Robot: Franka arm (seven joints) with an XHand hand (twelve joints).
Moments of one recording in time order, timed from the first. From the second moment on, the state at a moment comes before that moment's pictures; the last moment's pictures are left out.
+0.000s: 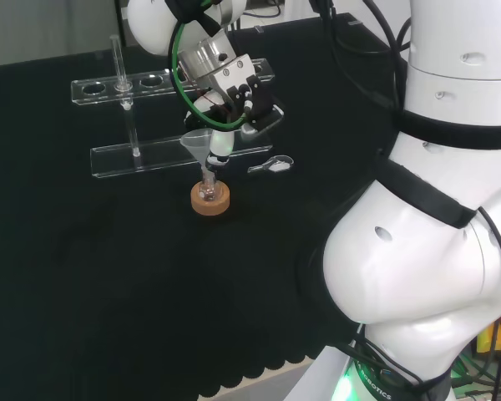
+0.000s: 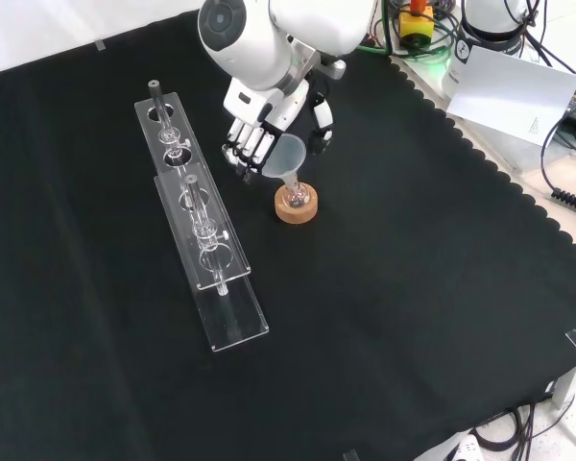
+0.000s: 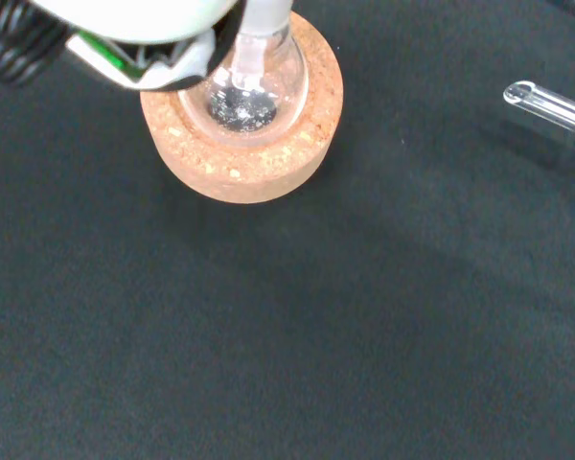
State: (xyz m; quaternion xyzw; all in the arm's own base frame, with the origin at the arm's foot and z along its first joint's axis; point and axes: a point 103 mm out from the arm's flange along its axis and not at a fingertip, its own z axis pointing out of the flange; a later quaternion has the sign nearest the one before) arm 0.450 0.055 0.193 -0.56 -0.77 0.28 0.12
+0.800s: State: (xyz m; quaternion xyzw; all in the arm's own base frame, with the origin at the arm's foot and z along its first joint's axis) arm 0.435 0.054 0.199 -0.56 -0.77 0.28 0.12
